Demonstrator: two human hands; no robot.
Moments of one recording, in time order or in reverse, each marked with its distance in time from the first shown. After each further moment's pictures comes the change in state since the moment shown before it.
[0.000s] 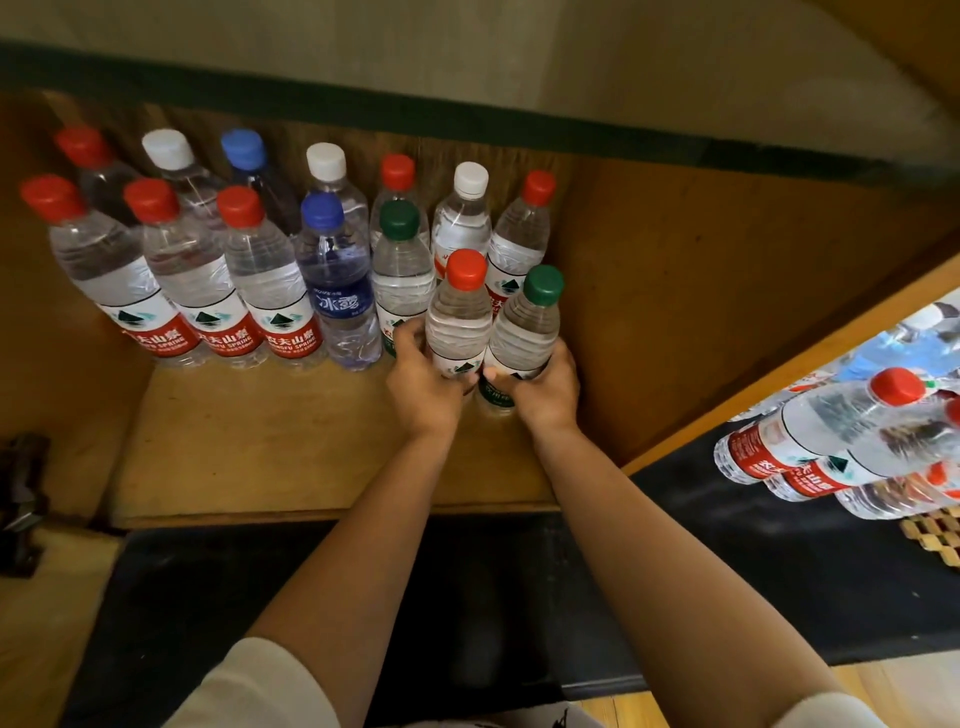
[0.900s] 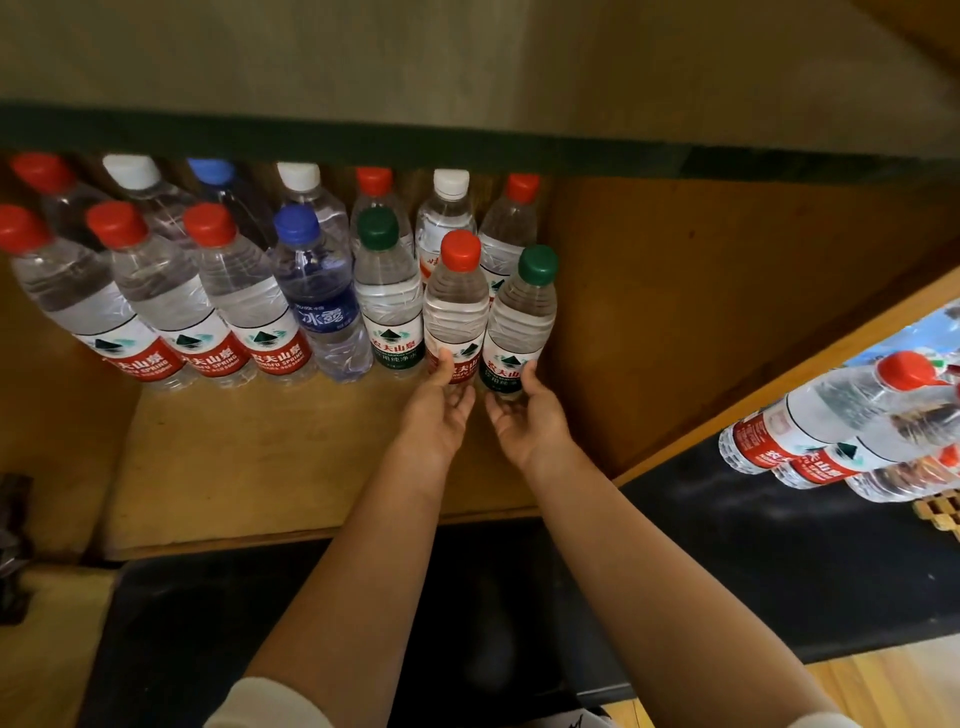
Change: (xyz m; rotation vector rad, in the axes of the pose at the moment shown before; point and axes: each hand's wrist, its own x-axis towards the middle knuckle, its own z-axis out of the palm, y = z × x) left_hand 0.007 0.006 0.013 -0.938 -0.173 -0.820; right_hand -0.009 0.000 0.006 1.179 -0.024 0.748
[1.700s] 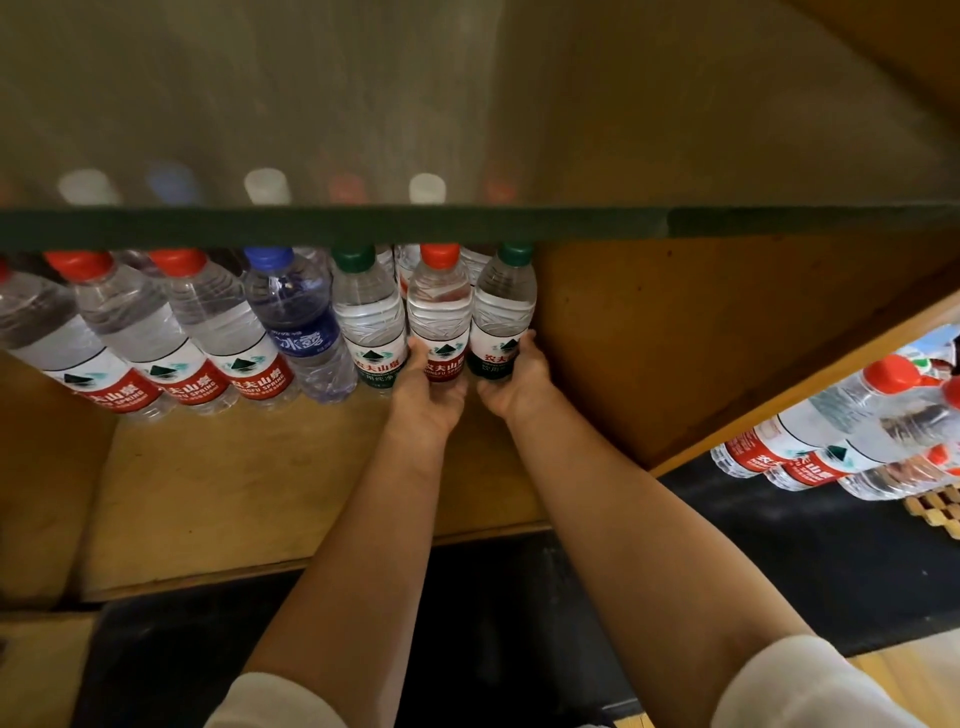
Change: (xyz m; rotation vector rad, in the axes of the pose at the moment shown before) left_hand 0.014 0.013 0.031 -0.267 0.021 -0.015; right_hand 0.029 -0.022 0.049 -0.117 0.035 -0.037
